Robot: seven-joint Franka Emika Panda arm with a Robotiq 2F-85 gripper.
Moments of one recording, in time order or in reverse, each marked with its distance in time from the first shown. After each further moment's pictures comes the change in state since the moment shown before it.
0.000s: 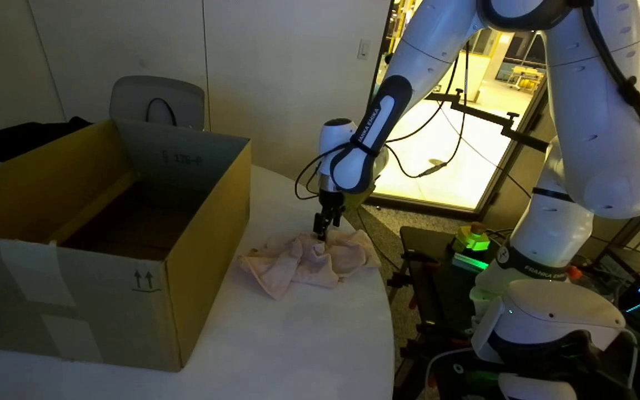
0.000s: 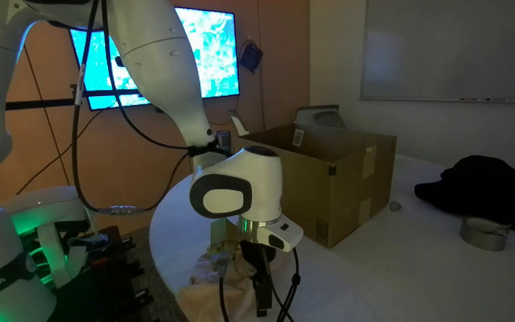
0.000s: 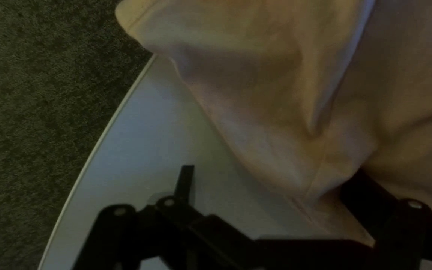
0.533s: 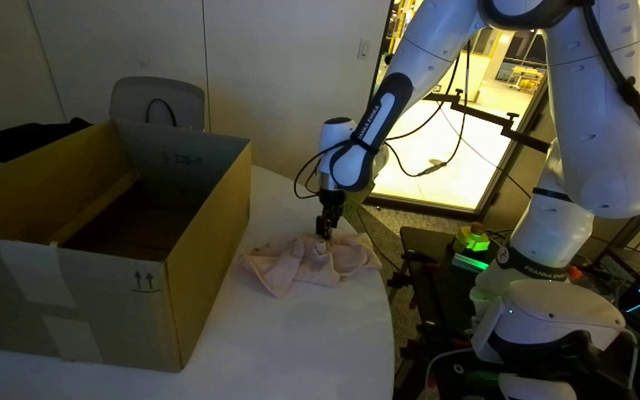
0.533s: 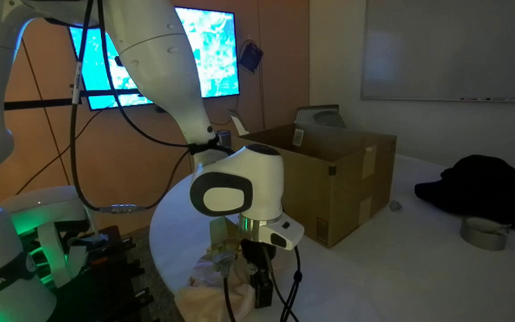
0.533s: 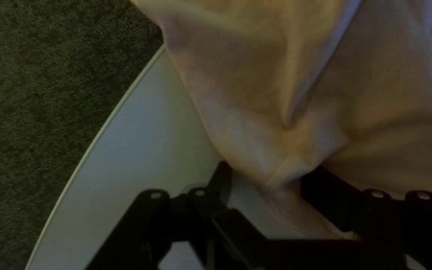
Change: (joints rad) arm -0.031 -0.011 0.026 0.002 0.007 -0.022 -0.064
